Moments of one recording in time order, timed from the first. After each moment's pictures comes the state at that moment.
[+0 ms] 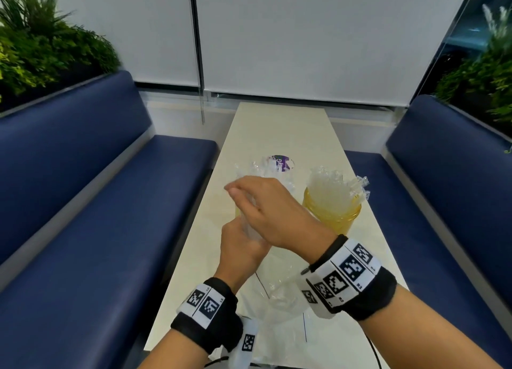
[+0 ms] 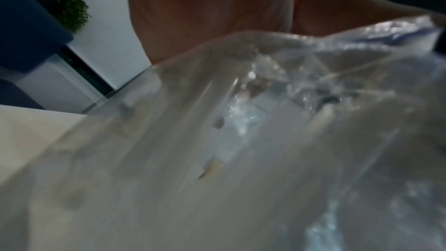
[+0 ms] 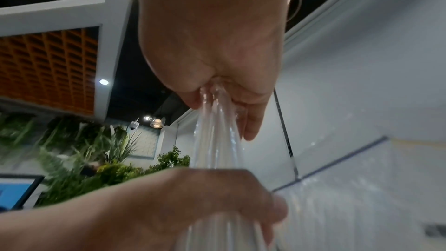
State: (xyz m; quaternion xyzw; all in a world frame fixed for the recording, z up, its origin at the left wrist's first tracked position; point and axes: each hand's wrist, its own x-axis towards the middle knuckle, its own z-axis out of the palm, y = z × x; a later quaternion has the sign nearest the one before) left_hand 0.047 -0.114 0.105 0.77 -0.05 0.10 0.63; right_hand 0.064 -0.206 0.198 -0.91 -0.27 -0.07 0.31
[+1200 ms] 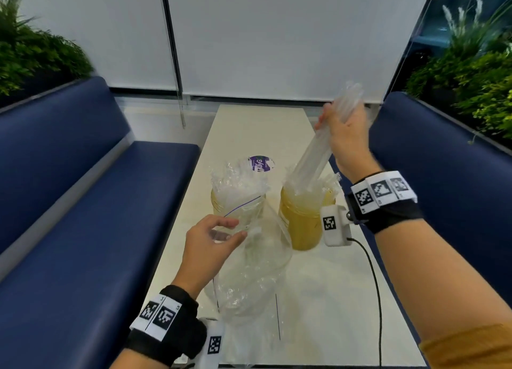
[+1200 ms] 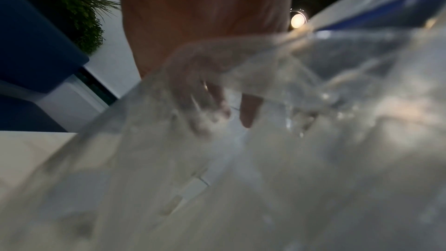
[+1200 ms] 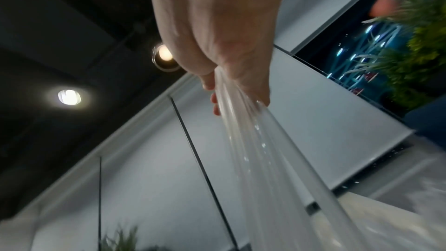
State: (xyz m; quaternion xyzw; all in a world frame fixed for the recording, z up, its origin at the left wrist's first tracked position) left_hand 0.045 -0.094 0.100 0.80 -0.01 0.07 0.59; right_hand 0.150 -0.352 0.248 -0.72 -0.02 -0.29 0.64
